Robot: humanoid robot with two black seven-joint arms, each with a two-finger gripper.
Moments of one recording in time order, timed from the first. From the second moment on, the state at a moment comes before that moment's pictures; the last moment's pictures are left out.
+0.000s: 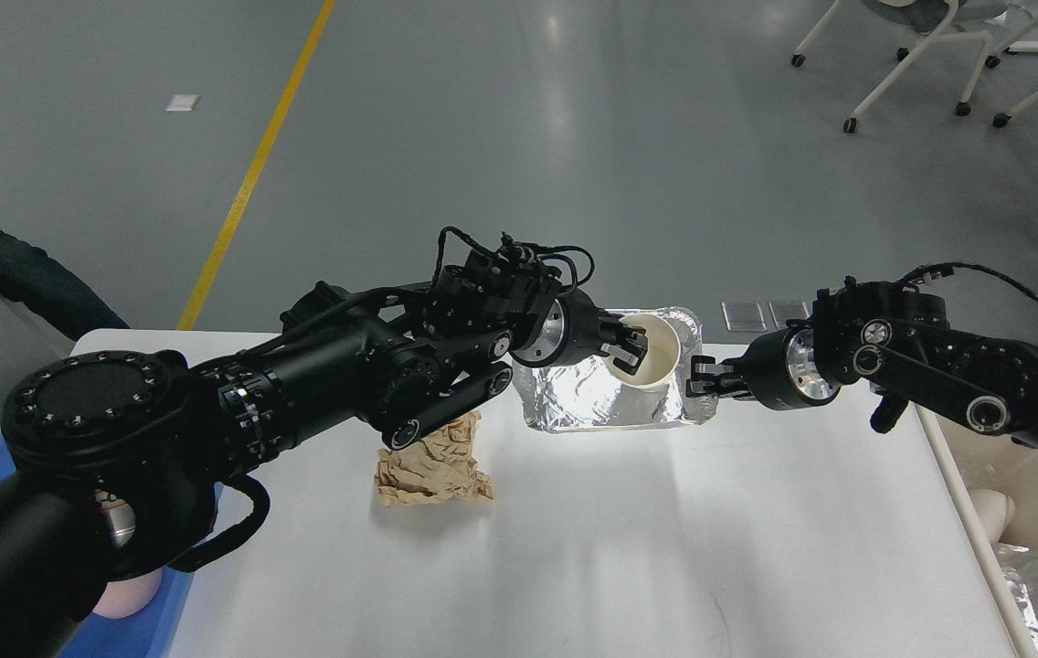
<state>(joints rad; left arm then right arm) -1.26 -0.23 -0.12 -0.62 1.59 -0.37 -0.04 1.04 -0.50 0.13 1.09 -0.95 0.51 -0.16</state>
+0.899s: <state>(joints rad) -1.26 -0.24 -0.11 -0.61 1.54 -0.25 -0.03 1.04 -0.49 0.13 1.09 -0.95 0.51 -0.16</state>
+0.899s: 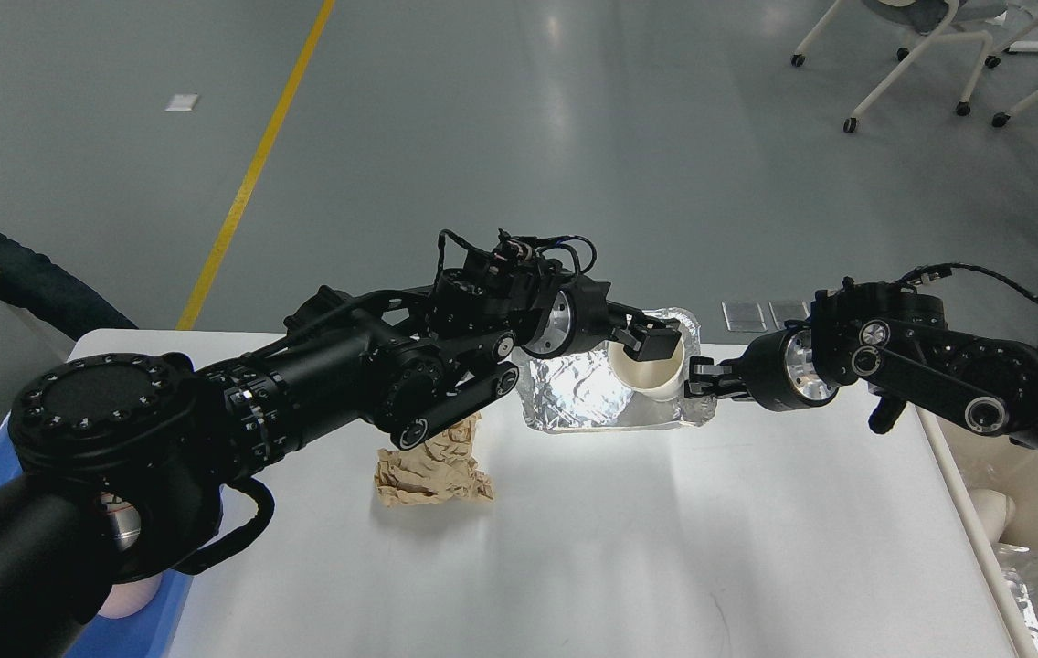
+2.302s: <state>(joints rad) -1.28 0.10 -0.13 -0.61 1.16 -0.27 -0.04 1.02 -0.50 0.17 1.09 -0.93 0.50 -0.16</state>
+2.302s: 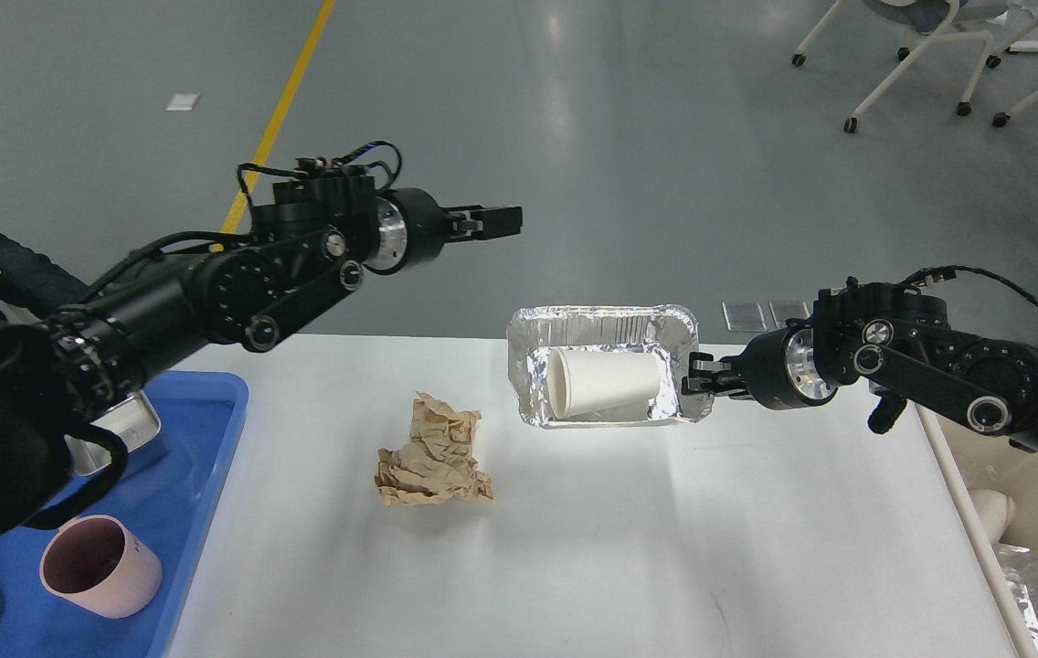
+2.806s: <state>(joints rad) -0.94 0.85 -0.32 -1.15 0.85 -0.38 -0.05 0.93 -0.54 0.33 1.11 -0.91 0.50 -0.15</state>
